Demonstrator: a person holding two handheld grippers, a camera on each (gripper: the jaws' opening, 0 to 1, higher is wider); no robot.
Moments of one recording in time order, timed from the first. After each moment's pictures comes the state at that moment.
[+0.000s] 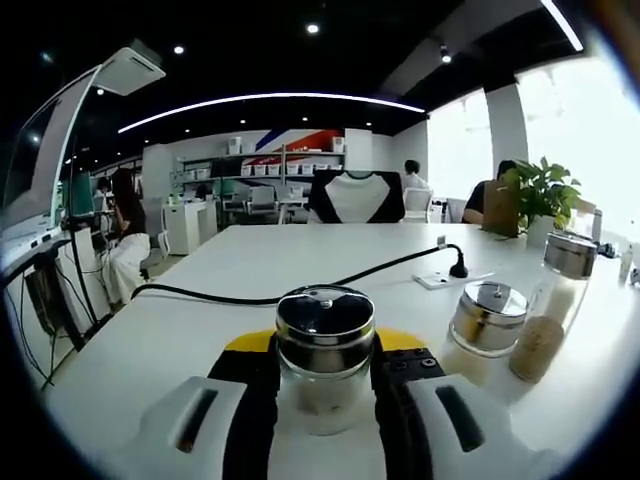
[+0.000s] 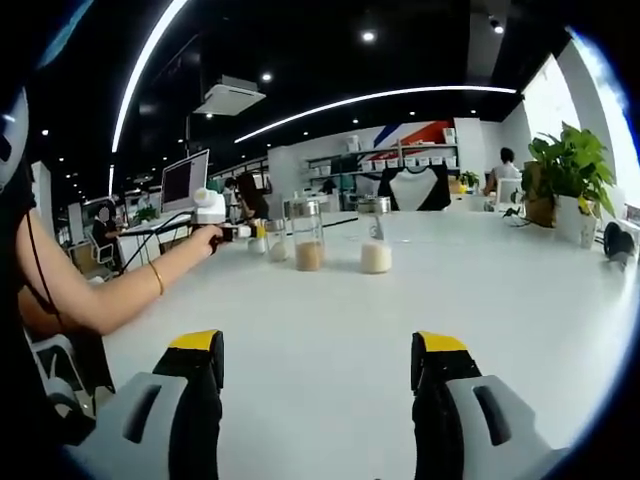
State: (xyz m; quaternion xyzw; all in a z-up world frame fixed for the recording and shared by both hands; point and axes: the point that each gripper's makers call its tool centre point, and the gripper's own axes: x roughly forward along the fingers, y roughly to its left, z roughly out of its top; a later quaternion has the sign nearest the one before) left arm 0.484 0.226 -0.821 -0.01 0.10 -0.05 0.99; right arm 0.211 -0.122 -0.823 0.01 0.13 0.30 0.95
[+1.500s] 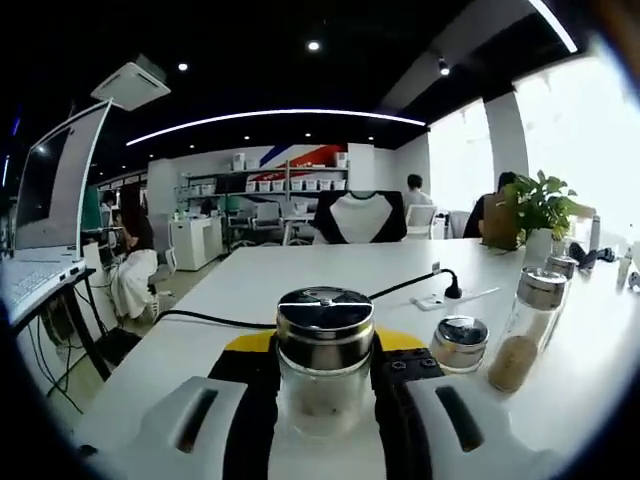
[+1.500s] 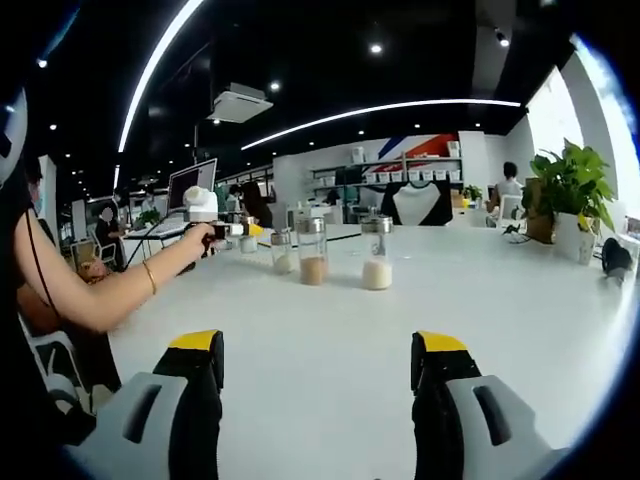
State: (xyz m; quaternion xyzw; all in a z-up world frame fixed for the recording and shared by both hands) left arm 0.461 0.240 -0.775 0.00 0.07 -0.05 1.00; right arm 0.202 -0.125 -0.803 0.00 0.10 0.30 0.95
